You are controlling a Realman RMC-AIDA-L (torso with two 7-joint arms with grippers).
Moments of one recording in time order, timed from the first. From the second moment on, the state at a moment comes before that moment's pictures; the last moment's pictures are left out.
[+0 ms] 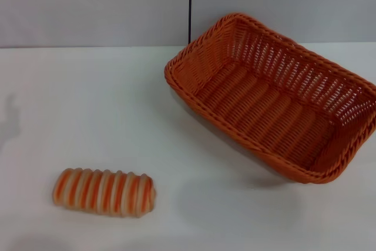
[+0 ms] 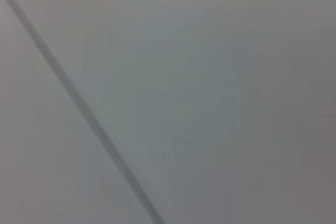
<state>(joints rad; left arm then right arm) -0.18 -2.07 -0.44 -0.09 1.79 1.92 -0.54 0.23 2.06 0.06 -0.45 1.76 1.60 -1.83</state>
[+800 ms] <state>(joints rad) -0.17 -2.07 -0.41 -0.09 1.79 1.89 -0.54 0.33 1.86 -0.41 -1.10 1.37 1.73 -1.06</state>
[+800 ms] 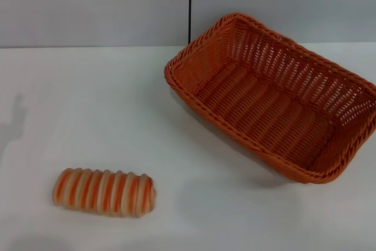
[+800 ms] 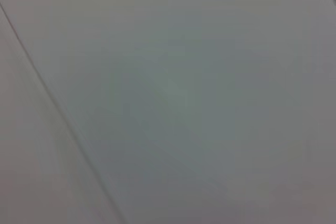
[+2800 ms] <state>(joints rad) -0.14 -2.07 -0.41 -0.12 1.79 1.86 -0.56 0.63 1.90 -0.70 -0.76 0.74 1.45 -1.23</state>
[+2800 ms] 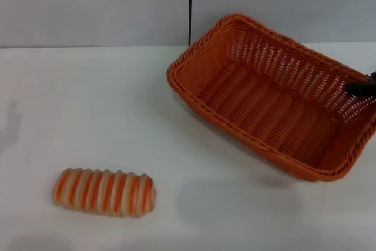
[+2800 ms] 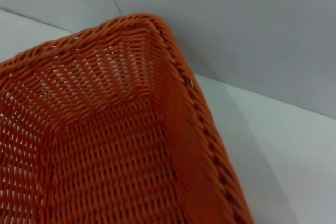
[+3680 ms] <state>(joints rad) -0.14 -2.07 -0.41 -0.12 1.79 1.84 -0.57 0.52 1.95 -0.69 -0.97 1.01 1.59 -1.40</state>
